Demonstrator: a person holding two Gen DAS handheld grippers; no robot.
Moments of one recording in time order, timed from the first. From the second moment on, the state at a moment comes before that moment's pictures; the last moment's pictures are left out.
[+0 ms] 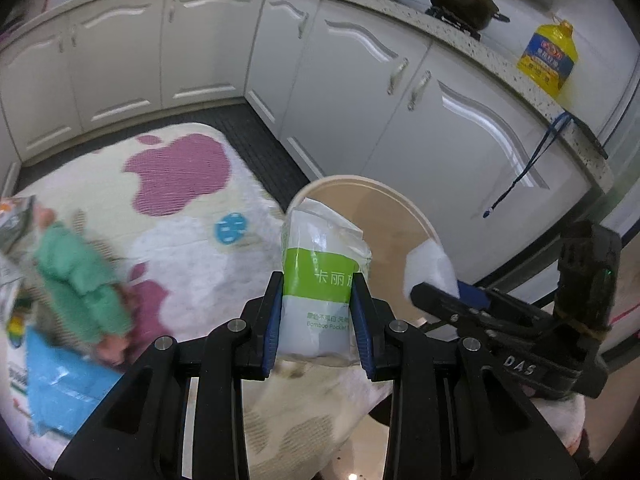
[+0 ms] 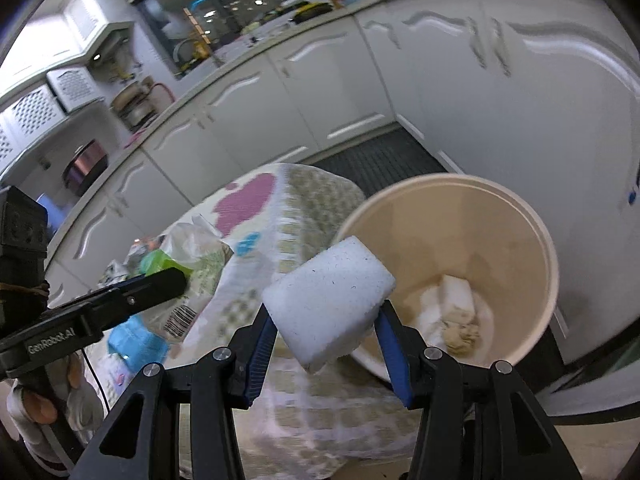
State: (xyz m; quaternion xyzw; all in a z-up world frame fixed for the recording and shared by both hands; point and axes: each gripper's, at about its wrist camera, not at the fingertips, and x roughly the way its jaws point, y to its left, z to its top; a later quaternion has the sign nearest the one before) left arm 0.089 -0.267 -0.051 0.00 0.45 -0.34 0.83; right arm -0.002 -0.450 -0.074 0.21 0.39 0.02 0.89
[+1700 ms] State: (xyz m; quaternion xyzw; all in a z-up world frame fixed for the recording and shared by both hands) left arm 0.081 -0.275 -0.052 0.02 0.41 -0.31 0.86; right arm -0.016 -0.495 -0.089 0.25 0.40 -0.05 0.88
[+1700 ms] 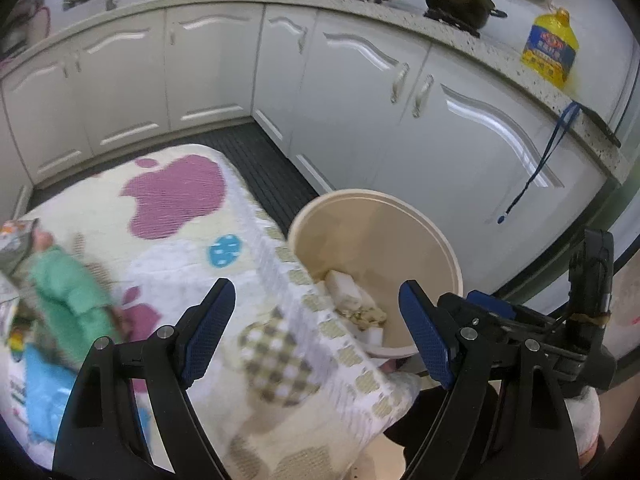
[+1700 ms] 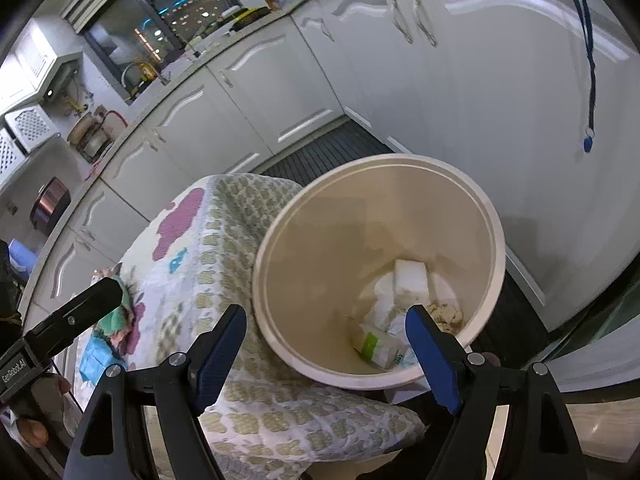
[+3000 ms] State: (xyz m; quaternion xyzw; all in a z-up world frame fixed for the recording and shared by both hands) left arm 0.021 0.023 -0.077 -0.10 0.46 -0.16 0.87; right arm 0.025 -0.257 -0.065 0.09 0.41 0.21 0.88
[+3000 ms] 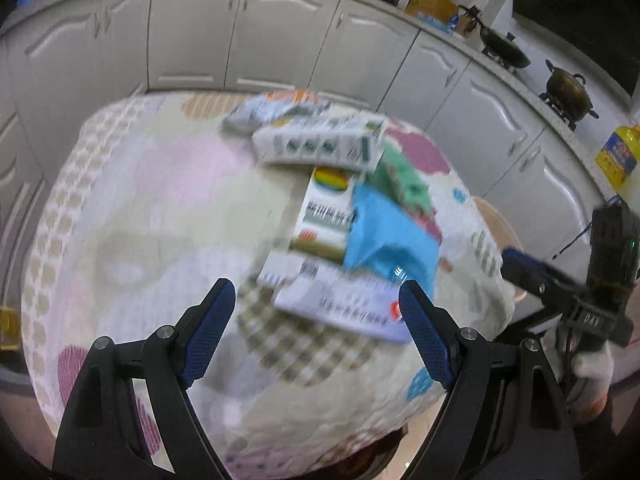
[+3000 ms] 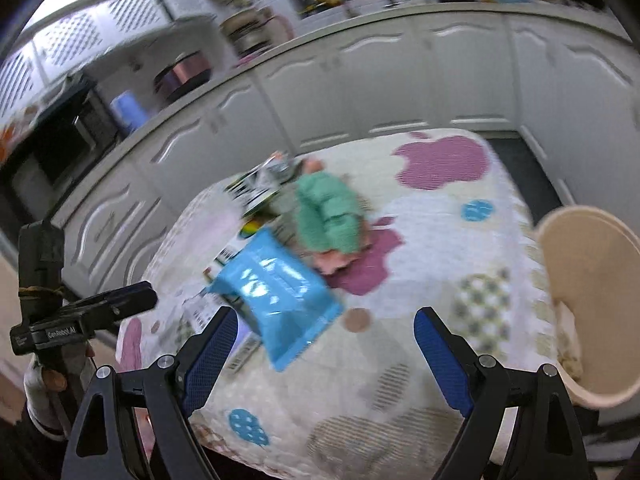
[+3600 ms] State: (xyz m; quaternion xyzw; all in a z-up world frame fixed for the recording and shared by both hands) left arm 0.015 0.029 -0.113 -0.15 0.49 -0.16 0.84; right arm 0.075 -0.184 -0.102 -0.03 0.43 0.29 0.86
